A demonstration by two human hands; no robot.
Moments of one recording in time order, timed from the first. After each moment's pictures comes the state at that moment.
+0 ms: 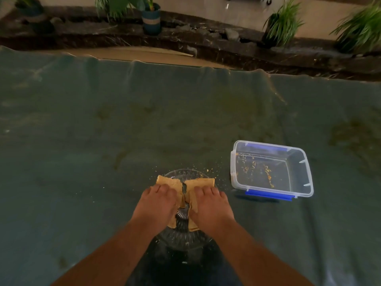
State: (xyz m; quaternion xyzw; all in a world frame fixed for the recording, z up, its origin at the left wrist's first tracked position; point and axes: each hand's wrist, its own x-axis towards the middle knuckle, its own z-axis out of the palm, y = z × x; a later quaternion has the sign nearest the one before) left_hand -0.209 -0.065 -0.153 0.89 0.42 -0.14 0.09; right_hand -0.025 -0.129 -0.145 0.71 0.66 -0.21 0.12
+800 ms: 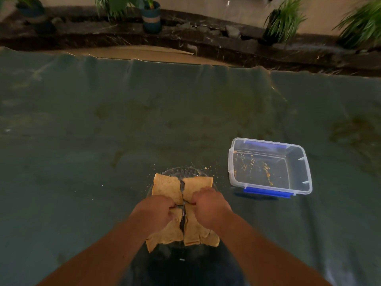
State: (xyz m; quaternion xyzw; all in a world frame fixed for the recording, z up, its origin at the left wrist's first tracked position) left_hand -0.207 -0.066 -0.157 0.82 0.45 -0.22 0.29; right_hand -0.010 -0.124 -0.150 0.68 0.66 -0.29 0.11
